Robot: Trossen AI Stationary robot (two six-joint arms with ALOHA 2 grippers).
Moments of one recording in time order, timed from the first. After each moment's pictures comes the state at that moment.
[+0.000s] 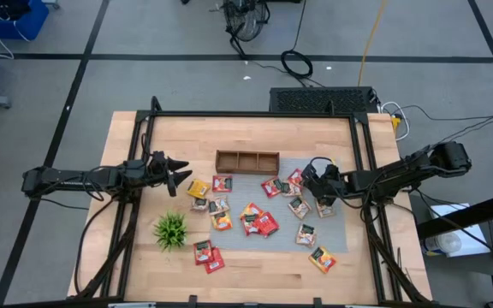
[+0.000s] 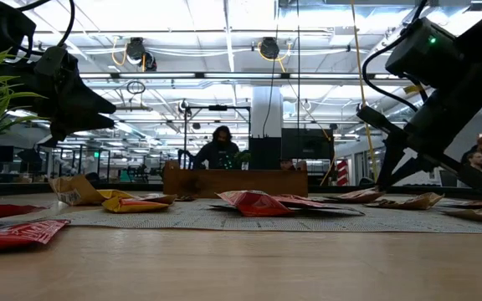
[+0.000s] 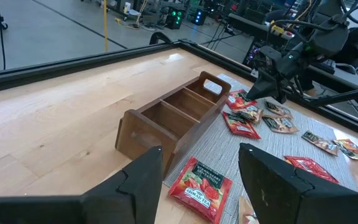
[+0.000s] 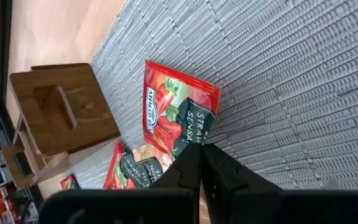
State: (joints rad) left arm 0.07 0.29 0.01 0.07 -0.27 -0.40; right arm 0.09 1.22 0.34 -0.10 0.42 2.16
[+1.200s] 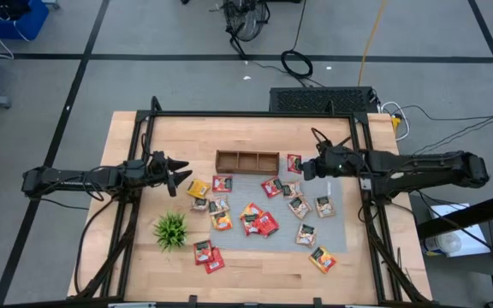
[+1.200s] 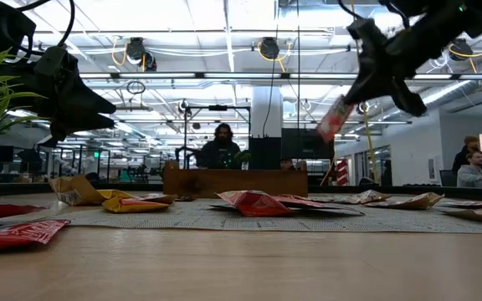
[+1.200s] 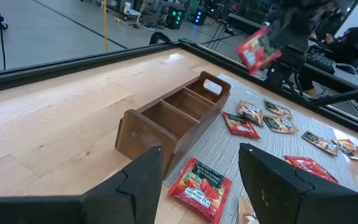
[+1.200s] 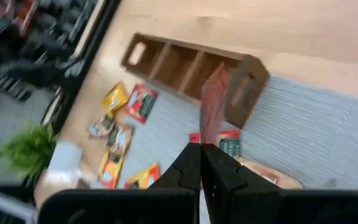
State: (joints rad) left arm 0.07 0.29 0.01 0.07 -0.27 -0.40; right arm -0.11 0.92 0.62 -0.33 0.16 1.01
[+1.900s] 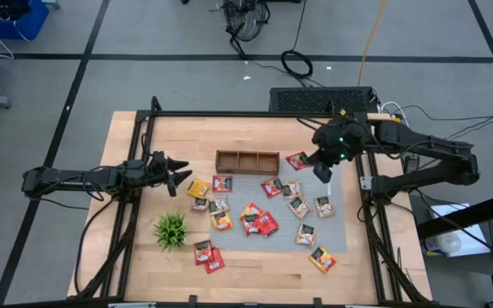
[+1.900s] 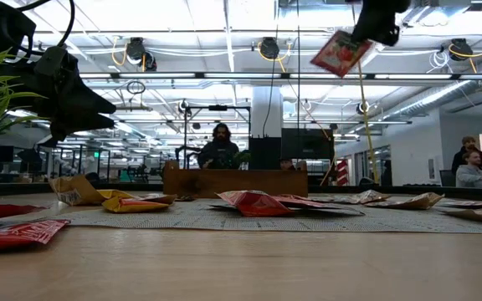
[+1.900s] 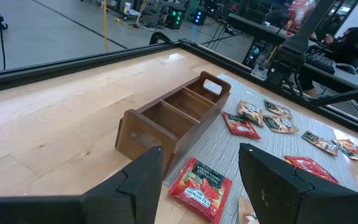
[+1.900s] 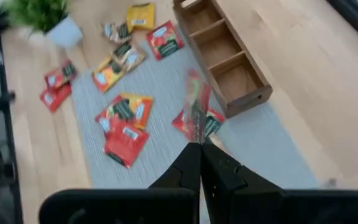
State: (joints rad) left arm 0.07 0.29 0.01 0.07 -0.27 -0.40; right arm -0.18 1.12 1.27 -1.03 -0.06 0.32
